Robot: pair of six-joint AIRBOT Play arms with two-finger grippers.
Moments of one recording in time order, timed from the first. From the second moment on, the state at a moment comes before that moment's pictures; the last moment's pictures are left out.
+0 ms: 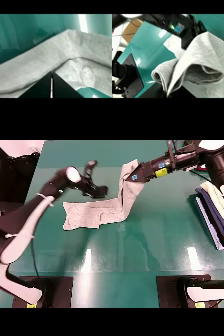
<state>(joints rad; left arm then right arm) -0.35 -1.68 1.62 1.14 -1.00 -1.62 0.22 -1.51 1.75 -0.60 1.42 1.21</state>
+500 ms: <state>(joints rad) -0.13 -1.28 1.62 1.43 -1.18 -1.61 0.42 -1.66 1.75 -0.60 1.25 1.20</state>
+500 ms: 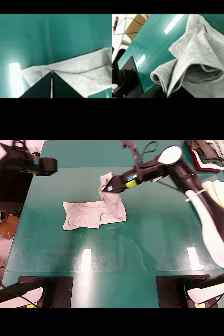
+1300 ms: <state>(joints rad) -0.12 -1.20 1.62 1.50 -1.37 -1.60 0.52 -1.88 1.92 -0.76 1.26 1.13</state>
